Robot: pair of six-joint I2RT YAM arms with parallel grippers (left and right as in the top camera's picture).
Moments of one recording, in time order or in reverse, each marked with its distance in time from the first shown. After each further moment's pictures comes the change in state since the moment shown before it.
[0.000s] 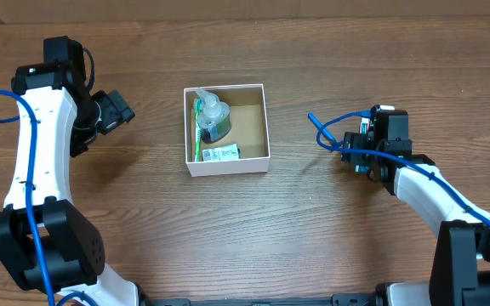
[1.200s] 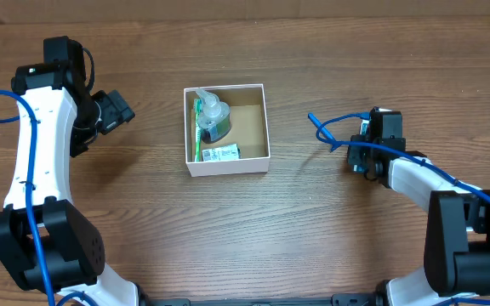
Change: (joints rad) left arm 0.000 0.000 0.000 0.000 0.000 0.000; right arm -0.011 0.138 0.016 0.063 0.028 0.055
